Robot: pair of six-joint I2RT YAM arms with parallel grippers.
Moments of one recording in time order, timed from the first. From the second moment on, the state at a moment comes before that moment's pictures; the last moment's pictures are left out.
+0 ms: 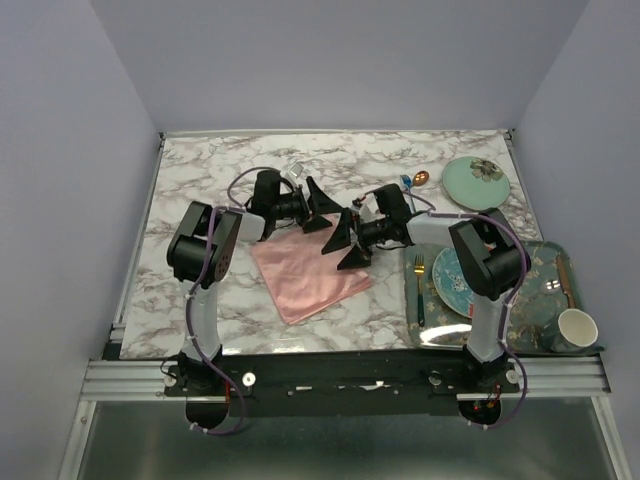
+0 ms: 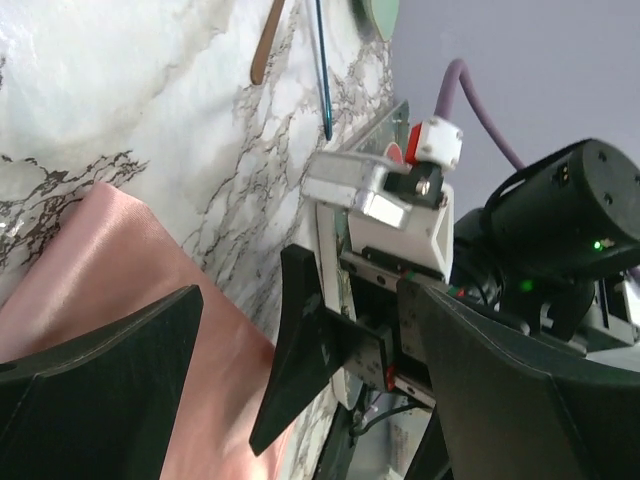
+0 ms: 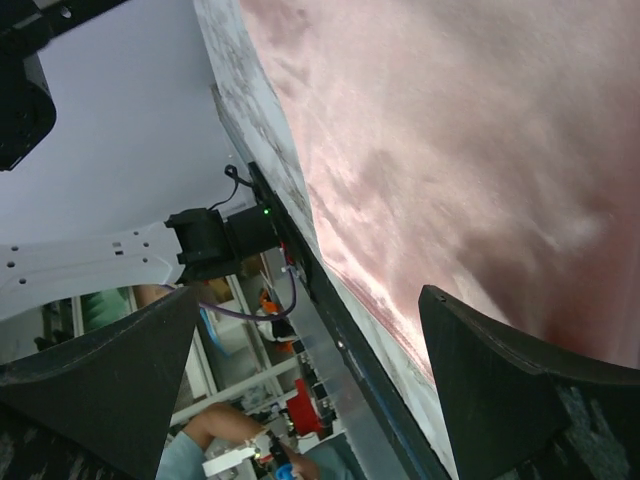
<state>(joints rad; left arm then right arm) -0.31 2.04 1.08 0.58 0.87 -1.03 0.47 1.97 1.11 0.00 -0.98 0.82</state>
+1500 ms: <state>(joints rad) -0.38 2.13 1.12 0.65 0.72 -1.18 0.41 1.68 0.84 0.01 -1.00 0.78</state>
